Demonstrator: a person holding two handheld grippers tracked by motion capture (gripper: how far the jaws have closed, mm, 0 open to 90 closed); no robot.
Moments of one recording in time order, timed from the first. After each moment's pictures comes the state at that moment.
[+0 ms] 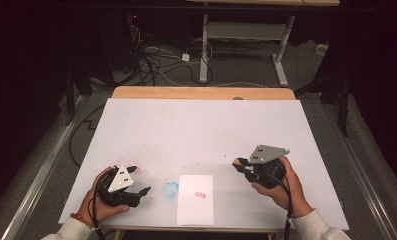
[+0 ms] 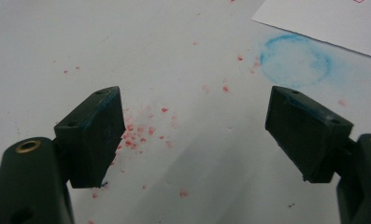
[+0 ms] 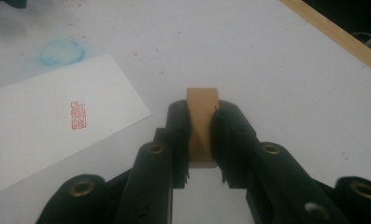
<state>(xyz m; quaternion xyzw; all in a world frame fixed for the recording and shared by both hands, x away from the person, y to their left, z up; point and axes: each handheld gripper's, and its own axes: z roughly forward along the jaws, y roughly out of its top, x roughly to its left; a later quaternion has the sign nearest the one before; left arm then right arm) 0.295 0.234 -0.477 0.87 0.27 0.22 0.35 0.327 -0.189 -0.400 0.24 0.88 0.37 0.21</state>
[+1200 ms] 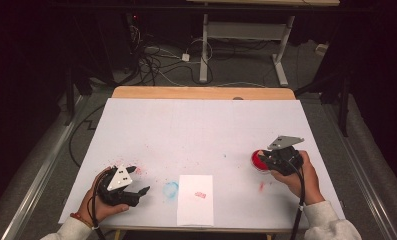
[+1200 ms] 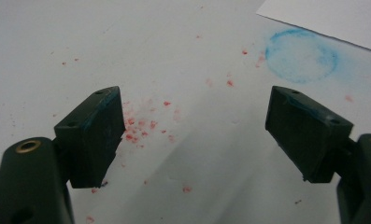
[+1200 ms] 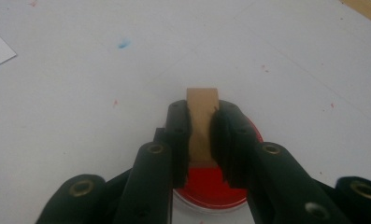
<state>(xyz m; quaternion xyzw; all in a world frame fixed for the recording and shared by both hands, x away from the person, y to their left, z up) 0.297 0.238 -0.481 0.87 0.28 0.21 0.35 0.373 -0.249 -0.429 0.34 0.86 0.29 0.23</state>
